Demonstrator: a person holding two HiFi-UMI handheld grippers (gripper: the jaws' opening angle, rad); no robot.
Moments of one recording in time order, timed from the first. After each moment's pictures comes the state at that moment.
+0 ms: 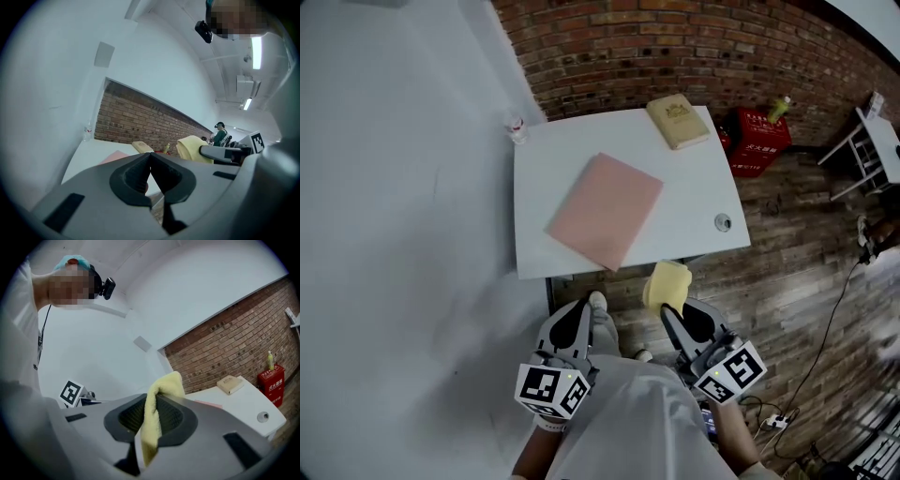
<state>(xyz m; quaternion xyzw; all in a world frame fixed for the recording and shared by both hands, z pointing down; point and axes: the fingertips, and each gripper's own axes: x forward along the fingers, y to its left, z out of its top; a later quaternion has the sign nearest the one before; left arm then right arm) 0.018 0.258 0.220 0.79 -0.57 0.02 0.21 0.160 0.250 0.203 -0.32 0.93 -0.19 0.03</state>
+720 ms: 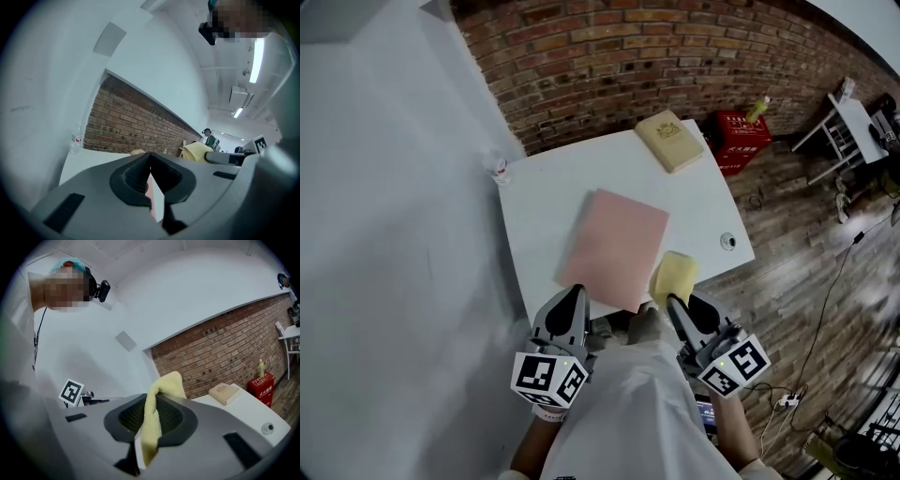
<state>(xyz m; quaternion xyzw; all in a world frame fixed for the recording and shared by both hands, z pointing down) -0.070 0.105 0.212 0.83 -0.51 -0.01 0.21 0.089 0.131 0.194 -0.42 0.89 -0.19 0.03</state>
